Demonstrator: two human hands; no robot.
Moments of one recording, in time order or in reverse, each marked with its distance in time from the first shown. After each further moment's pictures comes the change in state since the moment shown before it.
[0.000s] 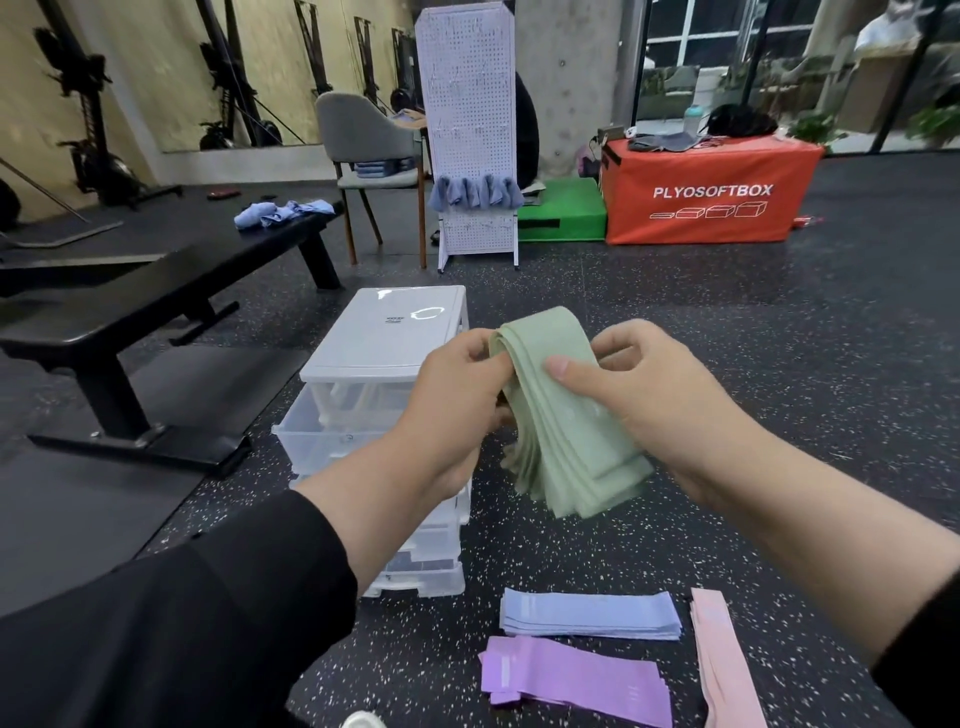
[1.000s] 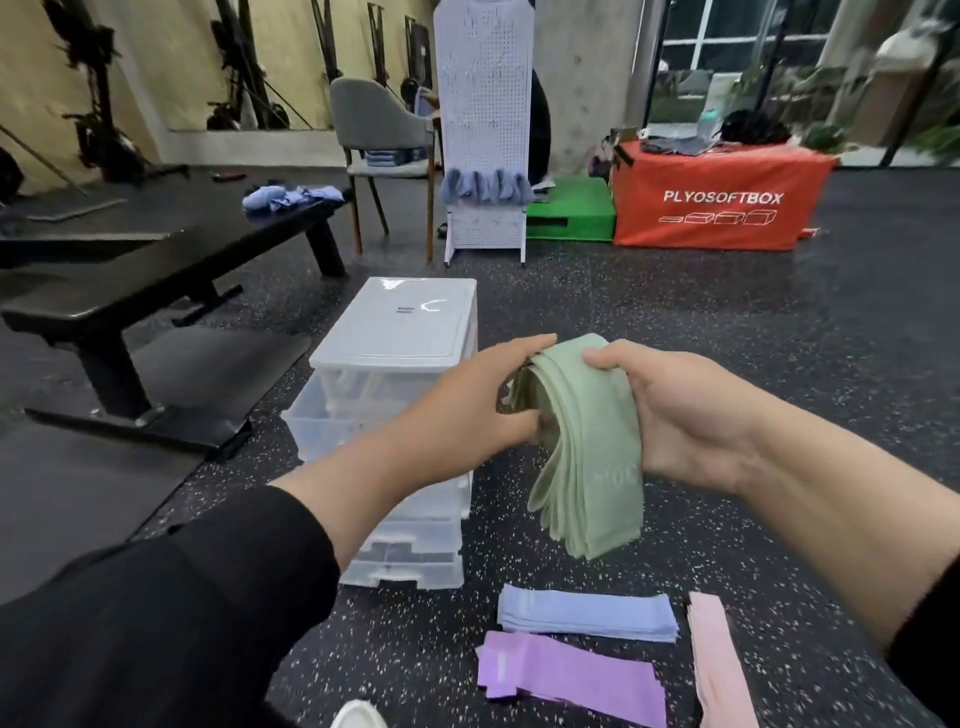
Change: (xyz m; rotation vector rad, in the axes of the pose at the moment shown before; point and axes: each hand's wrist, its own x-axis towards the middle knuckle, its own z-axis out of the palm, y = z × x) left_hand 0.001 -0.004 -0.039 0.870 -0.287 0.344; right_hand 0.008 -0.003 0.002 0.508 -0.372 0.377
